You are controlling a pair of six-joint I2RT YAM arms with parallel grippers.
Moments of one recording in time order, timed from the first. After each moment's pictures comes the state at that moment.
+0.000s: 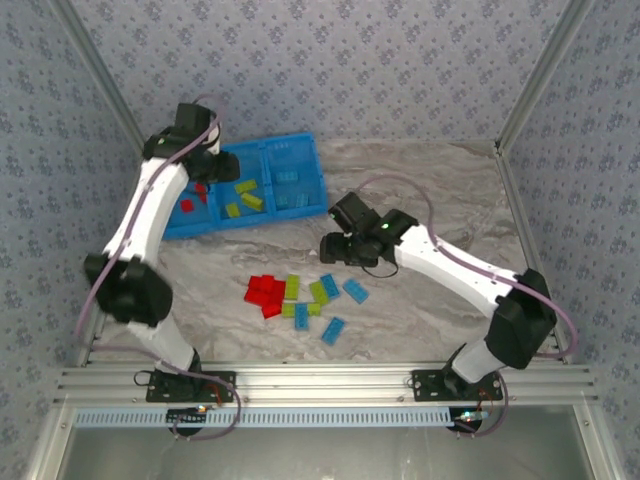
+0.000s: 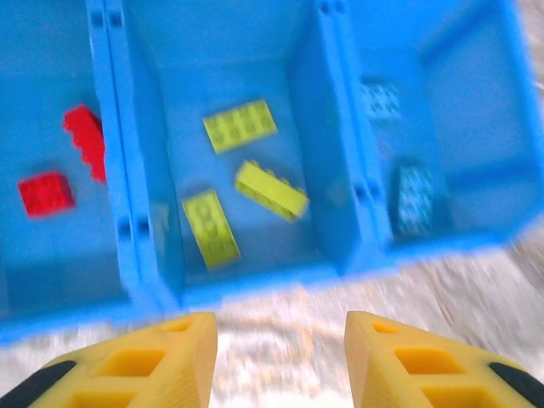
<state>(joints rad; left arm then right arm) -0.20 1.66 1.76 -1.05 0.05 -0.23 0.81 1.54 1.28 -0.84 0.02 0.75</state>
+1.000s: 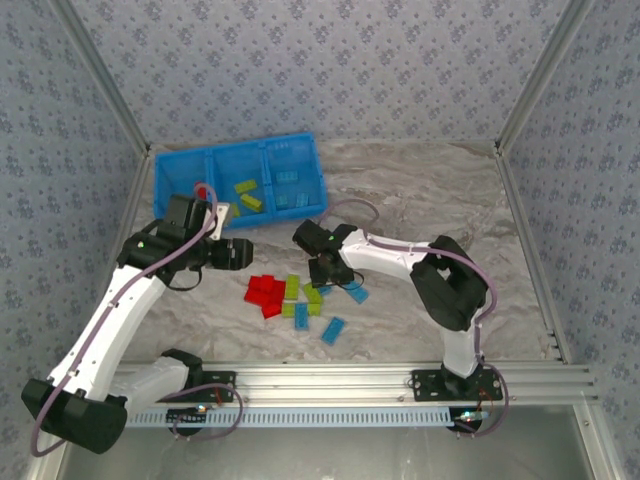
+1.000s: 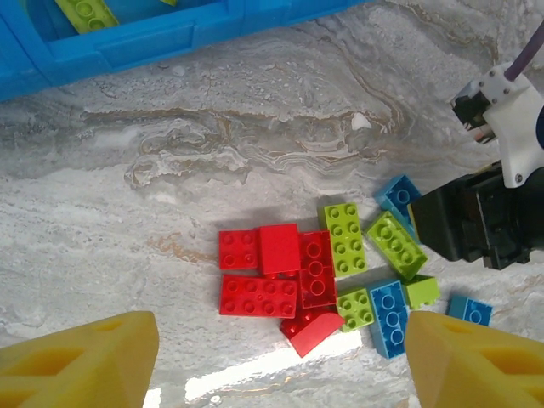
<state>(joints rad) -0.36 1.03 1.11 -1.02 0.15 -0.23 0.88 1.91 1.33 -0.79 0.09 0.72</state>
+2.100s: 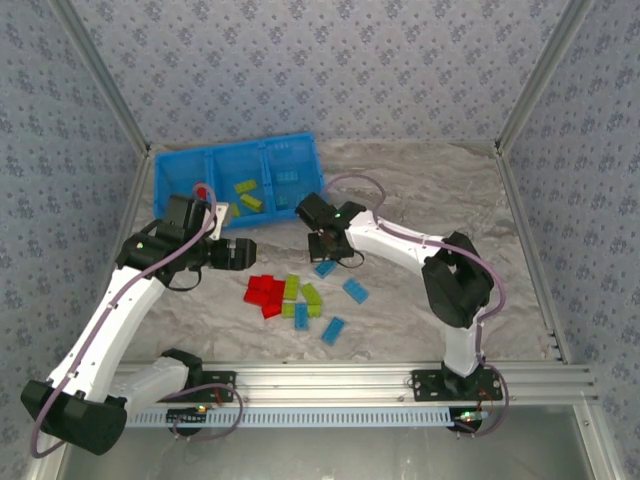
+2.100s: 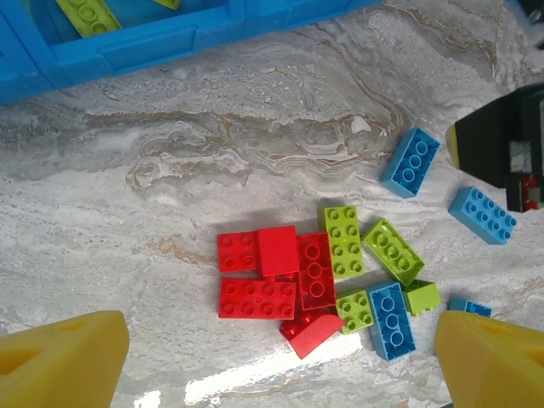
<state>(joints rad) -0.36 1.02 1.11 -1.02 0.14 -0.24 0.82 1.90 1.51 -0.84 0.13 0.66</state>
